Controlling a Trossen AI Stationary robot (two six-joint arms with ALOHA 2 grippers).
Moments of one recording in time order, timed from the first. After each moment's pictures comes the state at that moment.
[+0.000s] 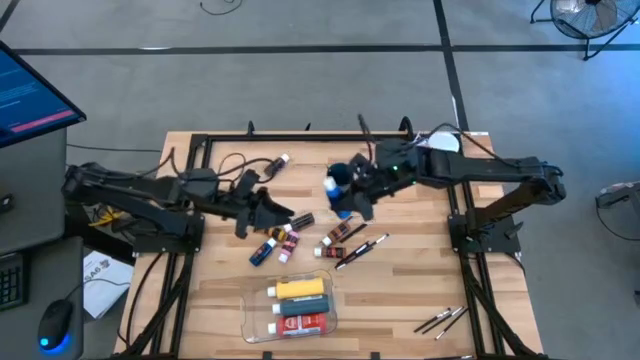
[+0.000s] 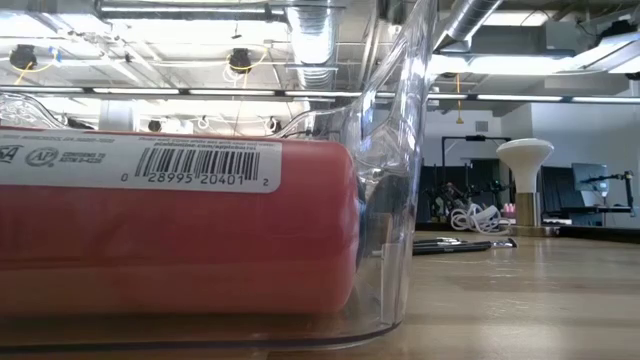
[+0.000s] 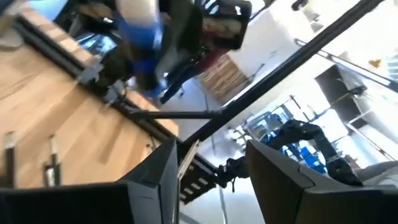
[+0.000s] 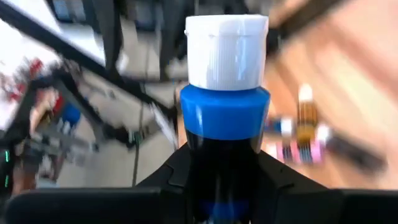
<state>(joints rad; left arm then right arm) -0.16 1.01 0.90 0.06 0.00 -0.83 -0.03 1.41 1.35 -0.40 -0.29 0.67</state>
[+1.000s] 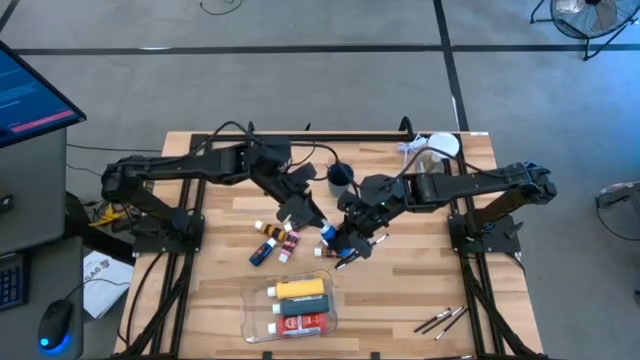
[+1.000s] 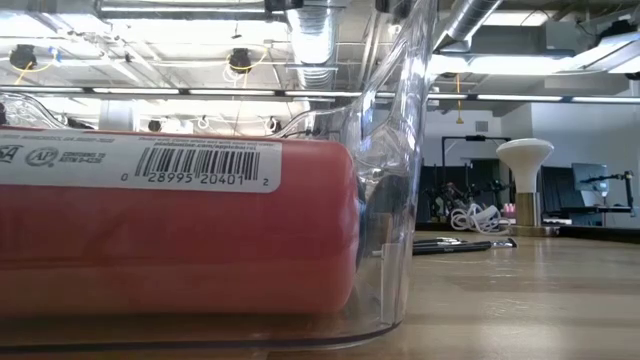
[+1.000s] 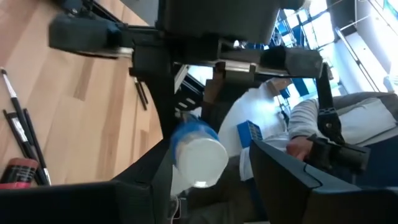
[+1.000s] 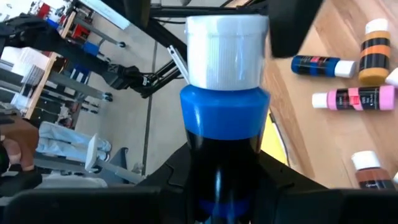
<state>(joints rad) 0.08 1.47 1.40 -0.32 0.65 -0.72 0.13 1.49 1.35 -0.38 -0.31 0.70</state>
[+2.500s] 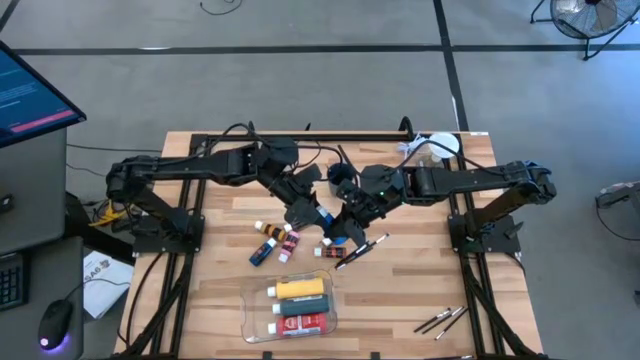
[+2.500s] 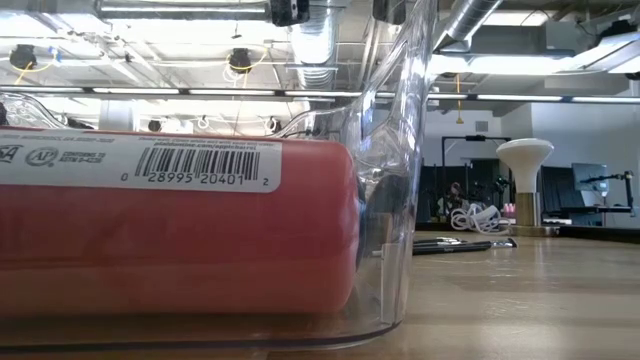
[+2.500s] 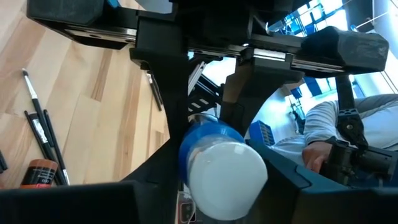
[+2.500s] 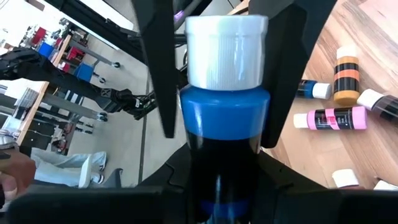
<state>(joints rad) 0.09 1.51 1.39 -0.31 0.63 -0.68 0.07 1.49 1.35 -0.35 -0.28 0.71</state>
